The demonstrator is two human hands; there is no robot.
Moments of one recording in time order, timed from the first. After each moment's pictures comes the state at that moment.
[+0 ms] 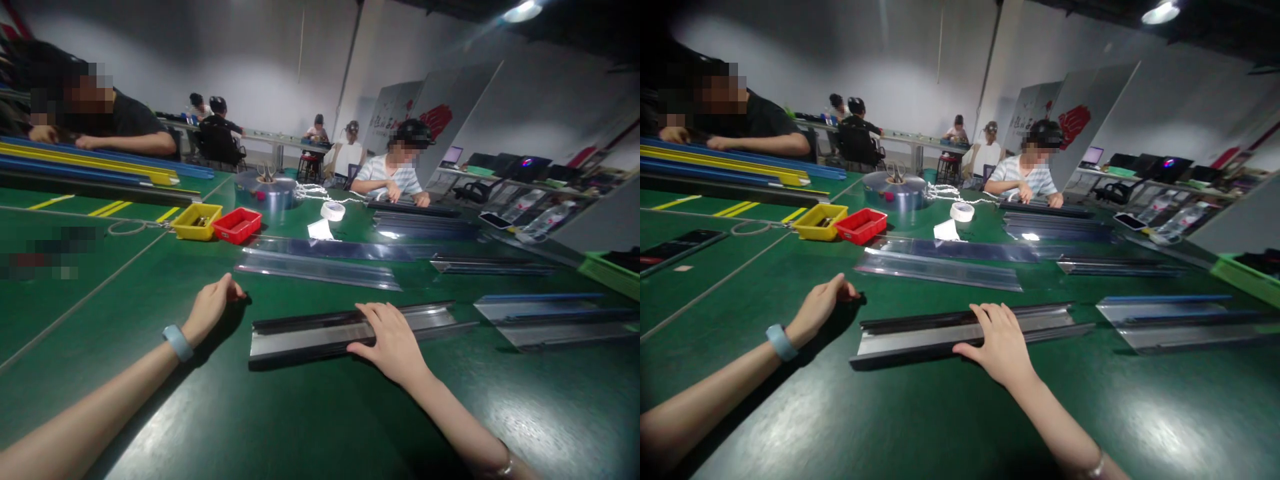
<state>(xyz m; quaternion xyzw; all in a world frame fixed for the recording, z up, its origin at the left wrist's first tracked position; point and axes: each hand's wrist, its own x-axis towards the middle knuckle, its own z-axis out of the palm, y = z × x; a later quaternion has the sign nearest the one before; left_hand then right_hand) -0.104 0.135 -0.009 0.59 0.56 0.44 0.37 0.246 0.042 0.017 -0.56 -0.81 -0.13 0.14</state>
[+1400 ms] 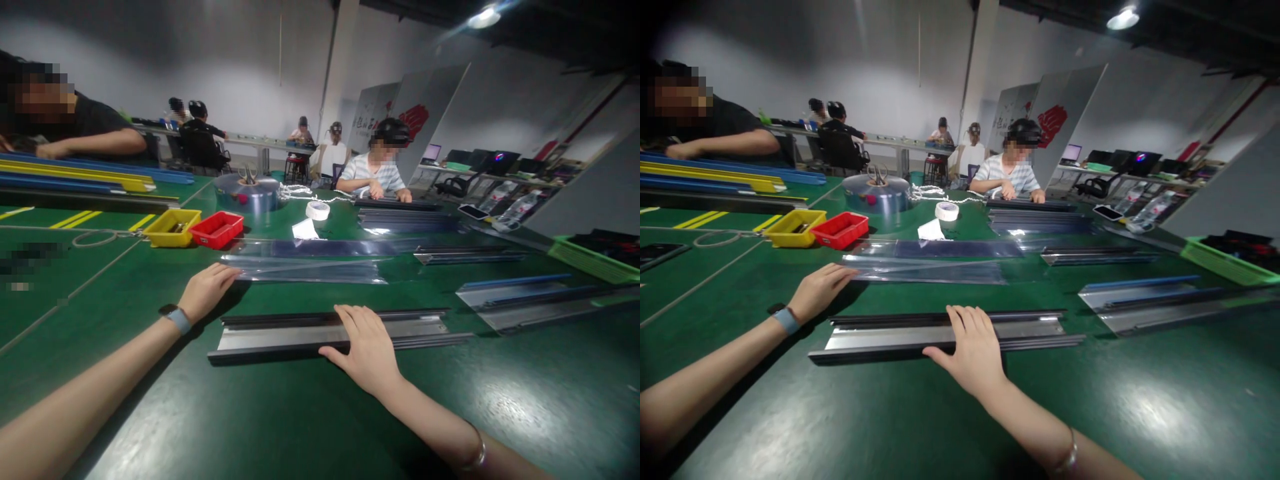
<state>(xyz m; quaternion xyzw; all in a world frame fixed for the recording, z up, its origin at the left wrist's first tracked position) -0.094 0.183 -0.009 0.85 0.44 0.28 -0.07 0.223 0.026 0.011 -0.58 -0.78 -0.13 0.20</state>
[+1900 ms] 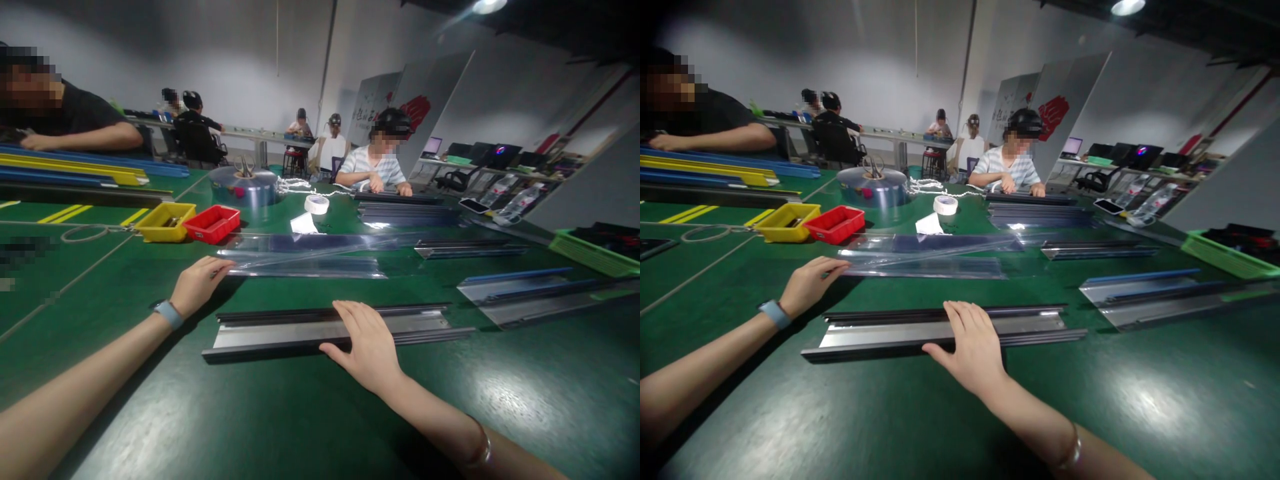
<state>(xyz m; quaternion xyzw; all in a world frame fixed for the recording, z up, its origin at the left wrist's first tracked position) -0.098 0.191 -0.014 0.82 0.48 0.32 -0.02 0.225 0.026 0.009 -0.56 -0.79 -0.12 0.22</state>
